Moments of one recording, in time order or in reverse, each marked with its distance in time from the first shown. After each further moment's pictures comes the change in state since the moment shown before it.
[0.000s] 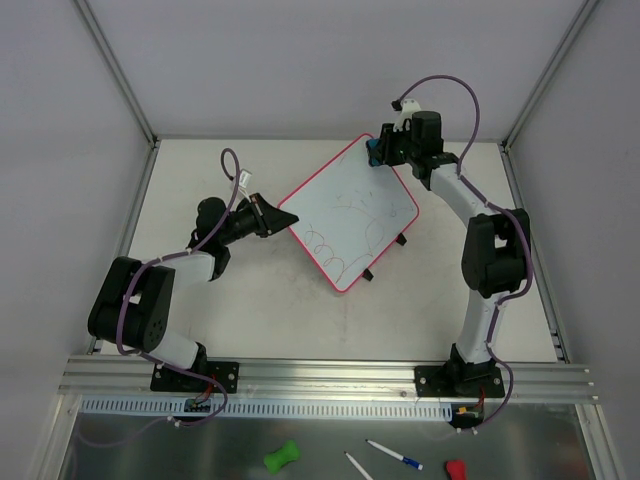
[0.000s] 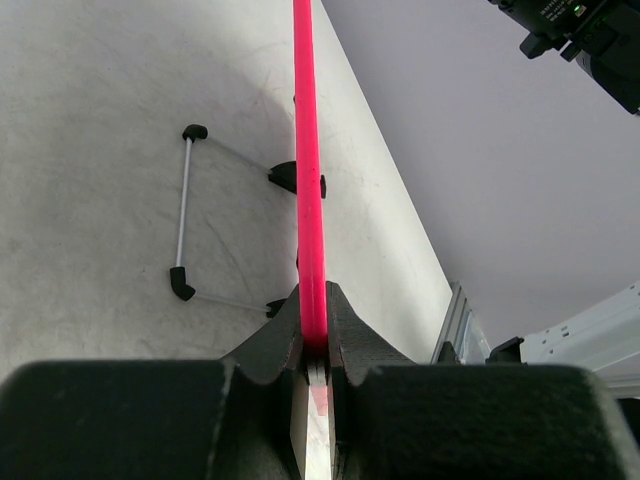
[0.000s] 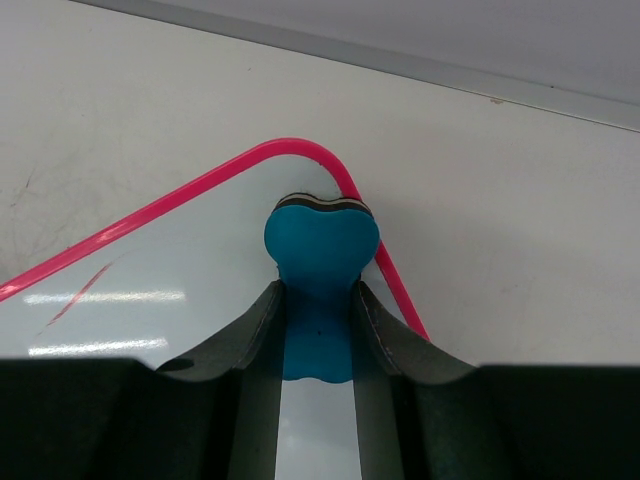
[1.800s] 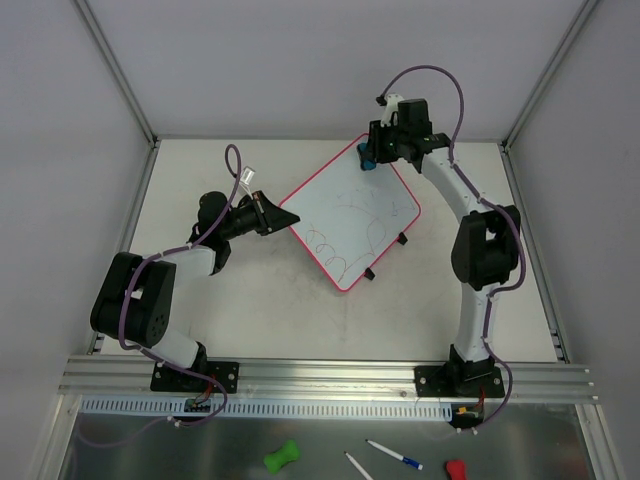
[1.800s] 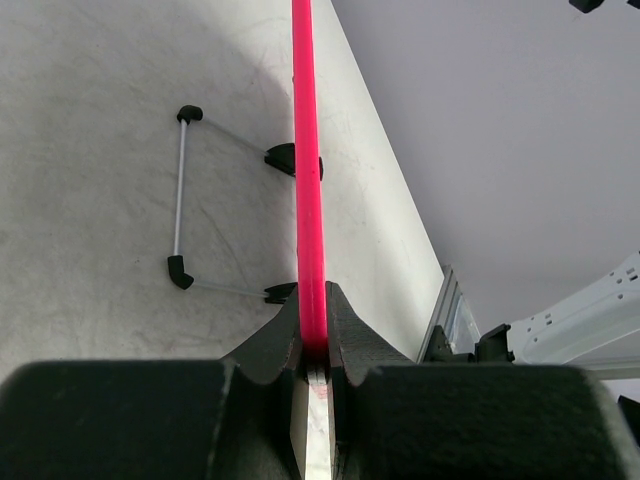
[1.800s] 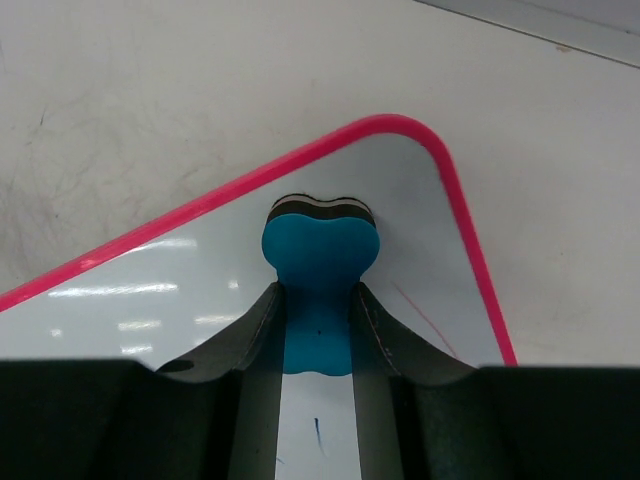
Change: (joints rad) left arm 0.008 0.031 0.054 -0.072 0.055 0.002; right arm 0.063 0.089 0.278 -0.368 0.007 -0.066
